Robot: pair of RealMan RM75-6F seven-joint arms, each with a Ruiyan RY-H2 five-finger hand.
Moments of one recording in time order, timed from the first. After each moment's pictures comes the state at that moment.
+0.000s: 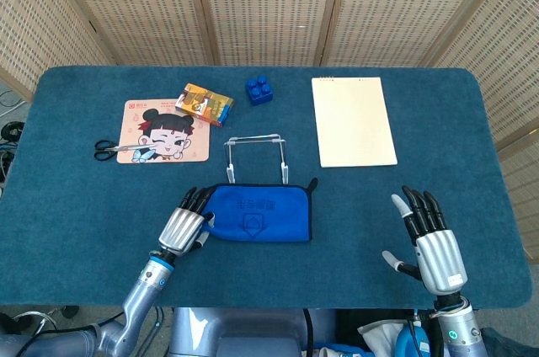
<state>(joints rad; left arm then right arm) -0.48 -1.89 -0.05 -1.15 1.44 1.16 0.30 0.15 -1.36 0.03 -1.64 -1.72 1.62 -0.08</state>
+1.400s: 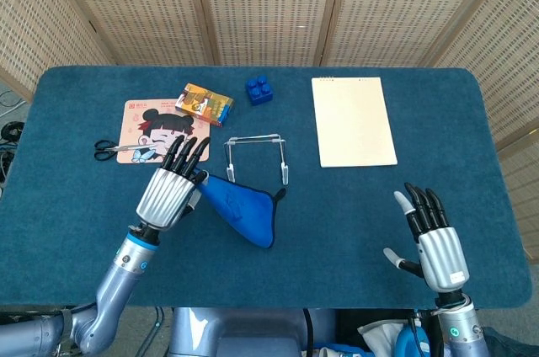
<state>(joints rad) -0.56 -1.53 -0.23 -1.76 1.45 1.27 0.72 0.15 -1.36 0.06 -1.64 -1.71 1.61 -0.06</state>
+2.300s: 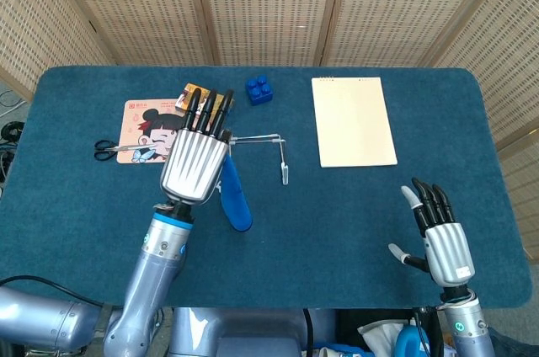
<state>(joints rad) -0.93 -1.56 -0.55 -2.19 0.81 1.53 1.64 0.15 -1.34 0.07 -1.63 -1.68 1.59 -0.02</state>
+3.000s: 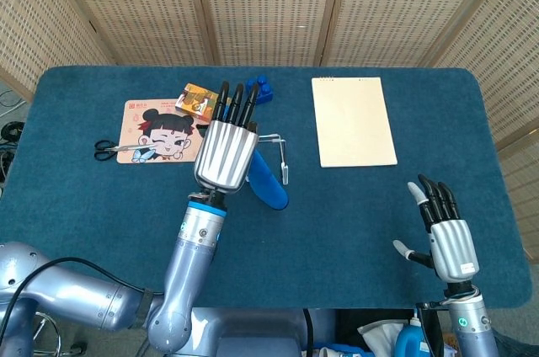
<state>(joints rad) -1.16 -1.63 -0.55 -2.02 0.63 1.62 1.65 0.16 -1.34 0.09 -1.62 -1.64 1.58 0.00</state>
